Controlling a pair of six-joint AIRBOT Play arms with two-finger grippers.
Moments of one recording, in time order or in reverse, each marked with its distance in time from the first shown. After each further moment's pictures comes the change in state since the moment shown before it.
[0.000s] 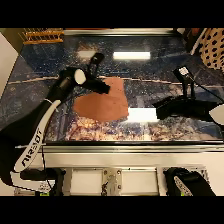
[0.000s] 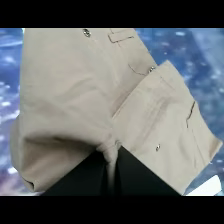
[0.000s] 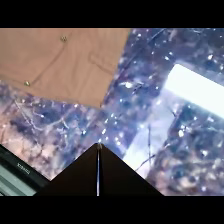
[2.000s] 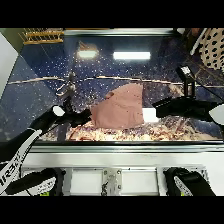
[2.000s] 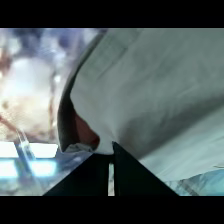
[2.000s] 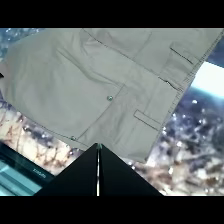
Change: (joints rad) left arm 0.277 0.272 -0.784 -0.439 0.185 -0.256; right arm -0.001 -0.002 -0.004 -0.029 0.009 0.145
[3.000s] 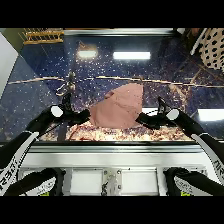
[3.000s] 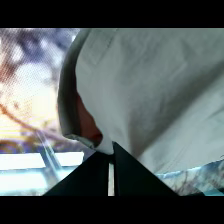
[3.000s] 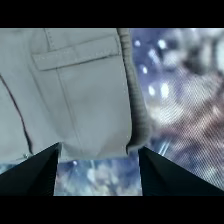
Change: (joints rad) left arm -0.004 0.055 0.004 0.102 -0.029 0.022; right arm 0.046 -0.469 -0.299 0.227 -0.369 0.357
